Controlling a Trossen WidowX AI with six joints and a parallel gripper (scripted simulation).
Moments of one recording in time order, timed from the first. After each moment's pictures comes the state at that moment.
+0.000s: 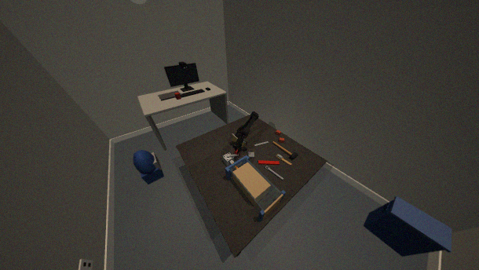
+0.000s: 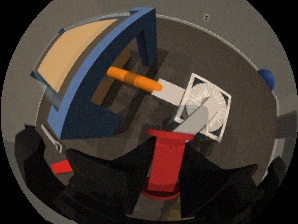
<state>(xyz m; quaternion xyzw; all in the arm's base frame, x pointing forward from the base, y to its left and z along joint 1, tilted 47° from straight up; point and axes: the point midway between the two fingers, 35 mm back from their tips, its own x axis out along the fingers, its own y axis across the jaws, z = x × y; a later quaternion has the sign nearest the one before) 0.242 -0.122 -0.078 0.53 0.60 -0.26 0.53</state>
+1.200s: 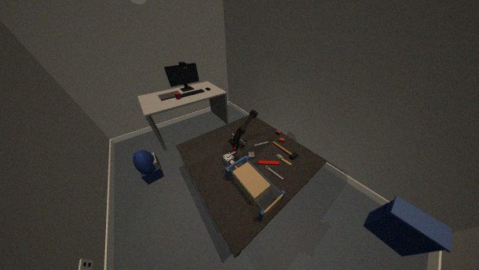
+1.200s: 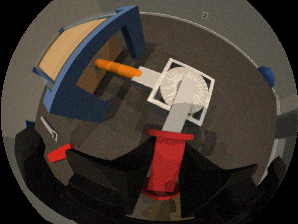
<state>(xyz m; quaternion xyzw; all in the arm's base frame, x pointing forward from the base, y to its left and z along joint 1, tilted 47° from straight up) 0.192 -0.122 -0.075 0.54 0.60 -0.25 0.53</state>
